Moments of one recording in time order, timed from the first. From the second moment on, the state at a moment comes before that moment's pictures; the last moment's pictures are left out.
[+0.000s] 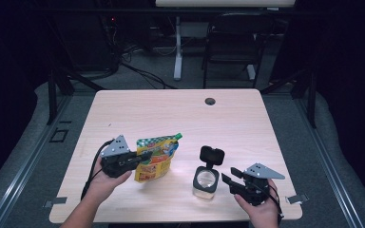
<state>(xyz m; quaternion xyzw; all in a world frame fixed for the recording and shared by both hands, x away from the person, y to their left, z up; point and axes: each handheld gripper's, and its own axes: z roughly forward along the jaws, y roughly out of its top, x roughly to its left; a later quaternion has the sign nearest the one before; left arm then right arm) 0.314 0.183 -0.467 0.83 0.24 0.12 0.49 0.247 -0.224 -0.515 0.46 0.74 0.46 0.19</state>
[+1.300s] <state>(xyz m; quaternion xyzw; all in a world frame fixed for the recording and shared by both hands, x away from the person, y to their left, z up) 0.299 0.238 -0.488 0.83 0.32 0.06 0.45 0.257 -0.210 -0.511 0.44 0.74 0.47 0.18</state>
